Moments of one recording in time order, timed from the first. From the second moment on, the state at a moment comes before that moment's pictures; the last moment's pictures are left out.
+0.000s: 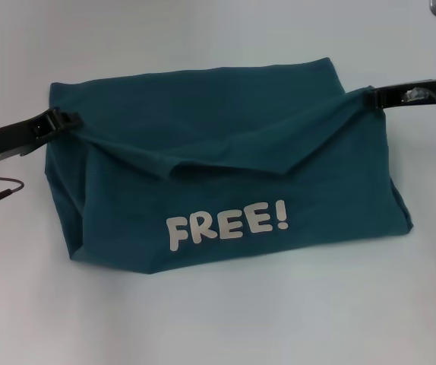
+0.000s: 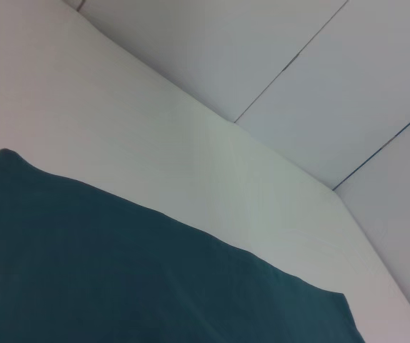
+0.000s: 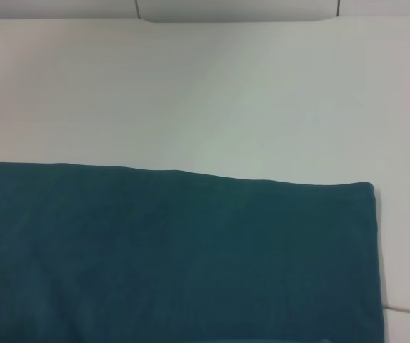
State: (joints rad) left arm -0.67 -2.13 0.64 0.77 2.06 0.96 -2.31; right arm 0.75 2.03 -0.87 -0.87 -2.50 -0.86 2.40
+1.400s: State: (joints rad) left arm -0.78 -2.14 0.69 0.65 2.05 0.73 -2.13; right arm 0.77 2.03 -0.86 -0.76 -2.44 -0.67 2.41
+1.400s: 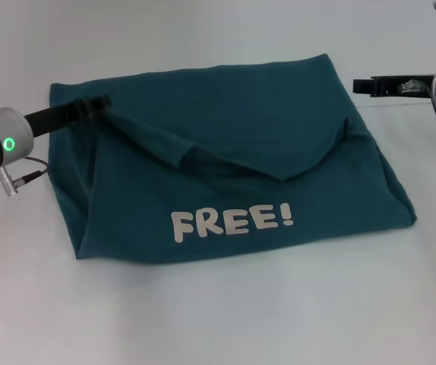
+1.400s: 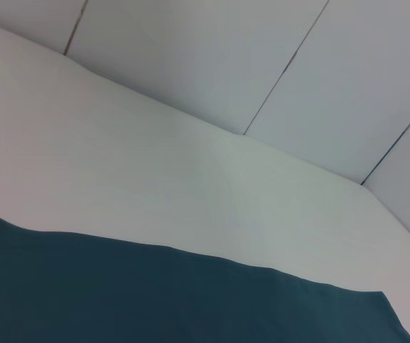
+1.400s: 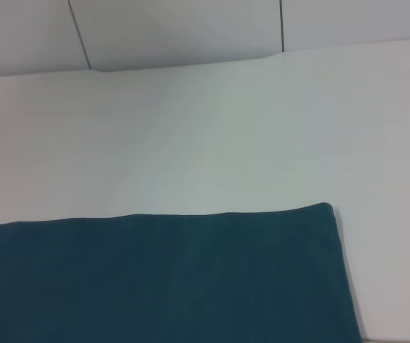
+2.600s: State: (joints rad) left arm -0.82 -2.07 0.71 0.67 2.23 0.92 -2.29; right arm 0.75 2.04 -0.86 -0.75 -2.44 -0.67 2.40
